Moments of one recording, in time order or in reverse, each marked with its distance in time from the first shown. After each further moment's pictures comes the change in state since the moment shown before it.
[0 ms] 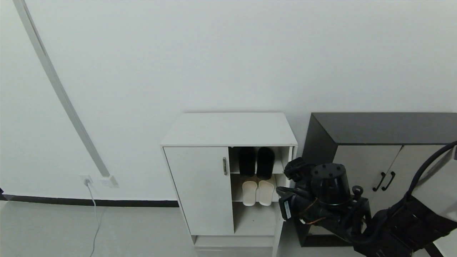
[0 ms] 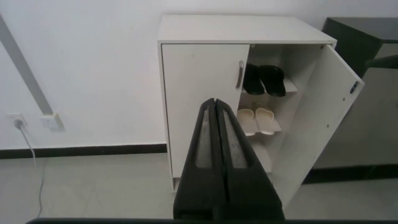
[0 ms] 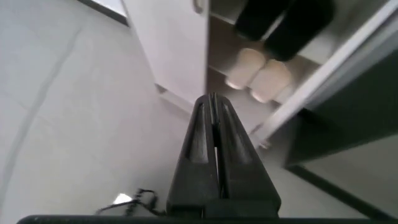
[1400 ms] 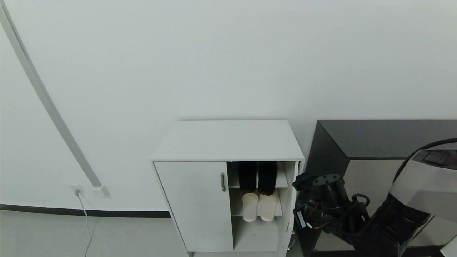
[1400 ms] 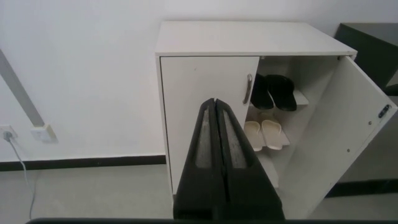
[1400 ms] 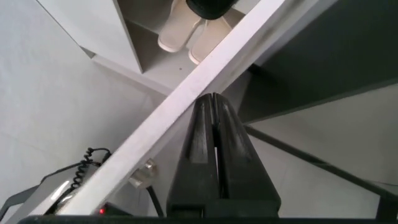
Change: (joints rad) left arm 0.001 0.000 0.000 0.000 0.000 0.000; right arm -0.098 0.126 0.023 0.056 -0.064 -0.040
